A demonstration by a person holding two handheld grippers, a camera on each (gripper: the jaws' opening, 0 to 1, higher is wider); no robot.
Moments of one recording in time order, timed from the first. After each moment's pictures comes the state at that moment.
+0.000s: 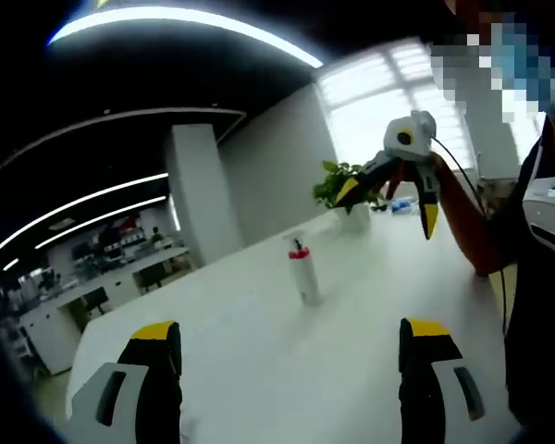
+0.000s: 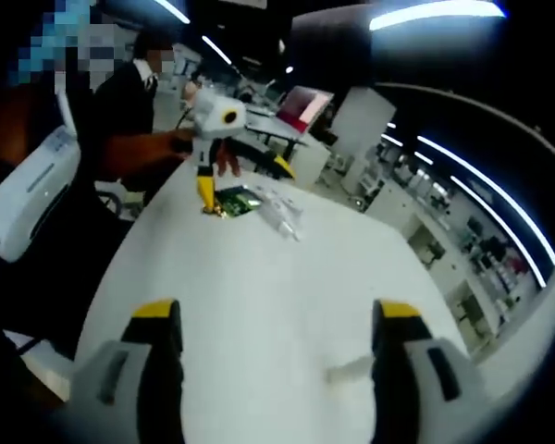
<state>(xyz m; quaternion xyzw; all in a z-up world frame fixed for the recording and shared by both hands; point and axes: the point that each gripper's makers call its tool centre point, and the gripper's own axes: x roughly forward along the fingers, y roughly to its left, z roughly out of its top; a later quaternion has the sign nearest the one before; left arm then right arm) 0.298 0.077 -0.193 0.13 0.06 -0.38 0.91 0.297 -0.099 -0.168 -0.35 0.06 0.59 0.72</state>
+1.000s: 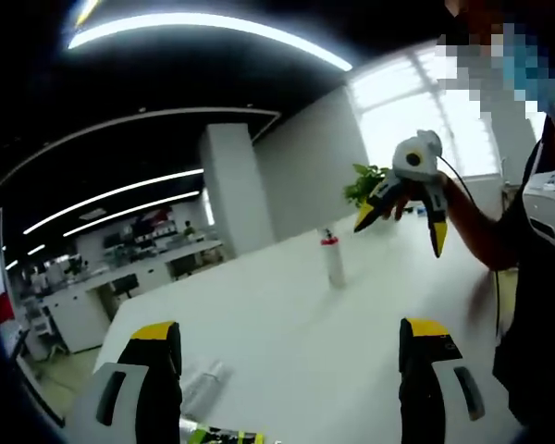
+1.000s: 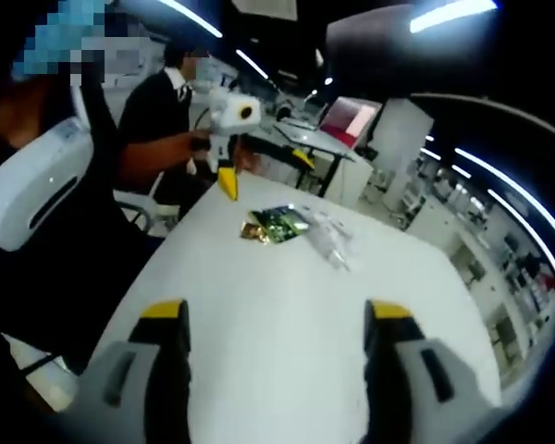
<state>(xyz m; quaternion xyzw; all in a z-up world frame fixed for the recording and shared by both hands) 0.251 0.165 -0.196 0.11 0.06 -0.31 0.94 0.265 -0.012 -0.197 -0.32 0.06 0.67 0.66</state>
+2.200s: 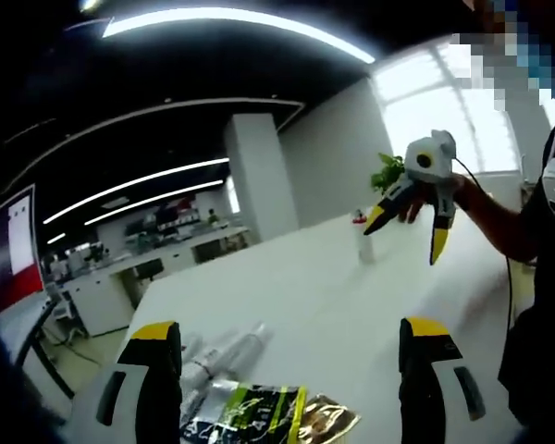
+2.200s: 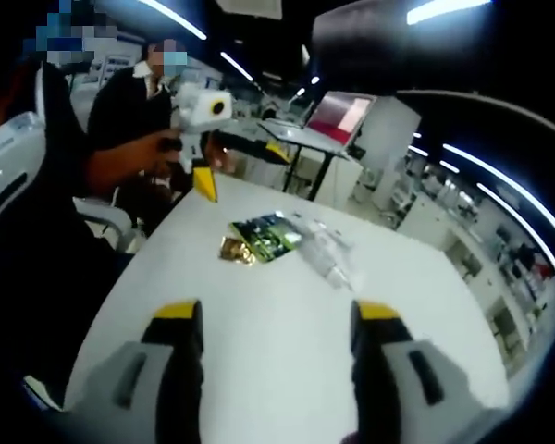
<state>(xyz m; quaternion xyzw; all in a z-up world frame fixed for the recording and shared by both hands) 0.245 0.239 -0.218 0.11 0.08 -0.25 0.96 0.273 0.064 -0.220 -0.31 0.06 0.65 0.69</state>
